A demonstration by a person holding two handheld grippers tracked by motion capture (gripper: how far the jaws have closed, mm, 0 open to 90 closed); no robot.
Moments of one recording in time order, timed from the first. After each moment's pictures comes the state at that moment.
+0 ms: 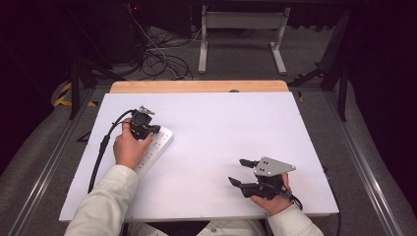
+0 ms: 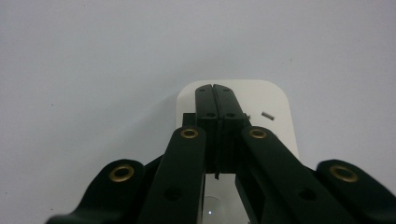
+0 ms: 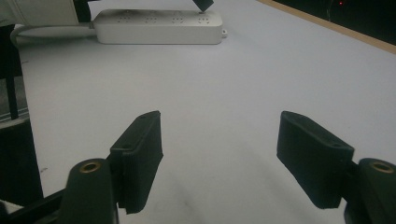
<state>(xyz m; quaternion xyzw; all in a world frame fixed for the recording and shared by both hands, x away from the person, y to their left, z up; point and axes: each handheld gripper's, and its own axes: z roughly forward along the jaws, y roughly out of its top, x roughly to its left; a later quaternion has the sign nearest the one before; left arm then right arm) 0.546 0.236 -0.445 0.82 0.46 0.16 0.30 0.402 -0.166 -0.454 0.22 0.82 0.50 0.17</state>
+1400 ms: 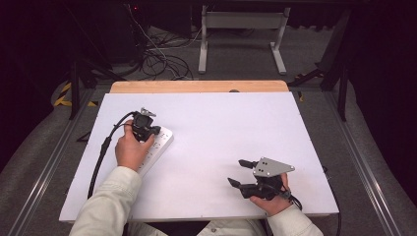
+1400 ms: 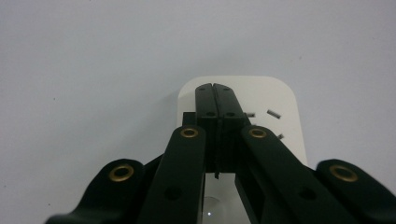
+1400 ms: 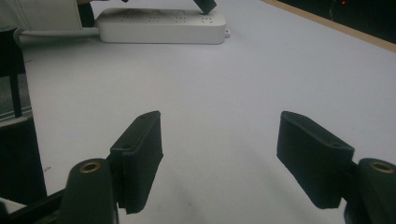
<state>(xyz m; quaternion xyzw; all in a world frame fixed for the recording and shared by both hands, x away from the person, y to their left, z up) 0.543 0.233 -0.451 0.81 0.47 0.17 0.30 0.401 -0.164 -0.454 0.22 0.82 0.49 0.17</state>
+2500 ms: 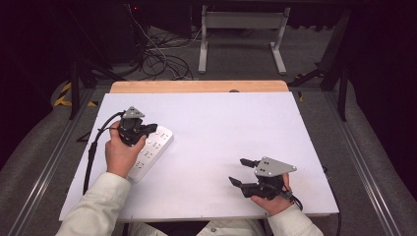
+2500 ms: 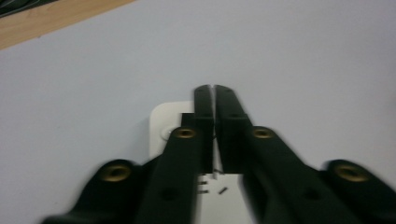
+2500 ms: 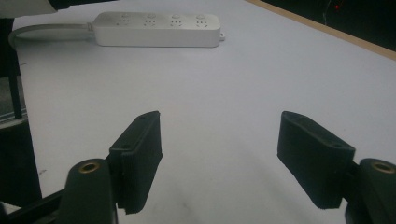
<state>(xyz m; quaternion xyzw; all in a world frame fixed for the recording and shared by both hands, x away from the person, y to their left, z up) 0.499 0.248 -0.410 0.80 0.41 0.18 0.40 0.400 -0.167 -0.452 0.22 0.82 0.50 0.18</state>
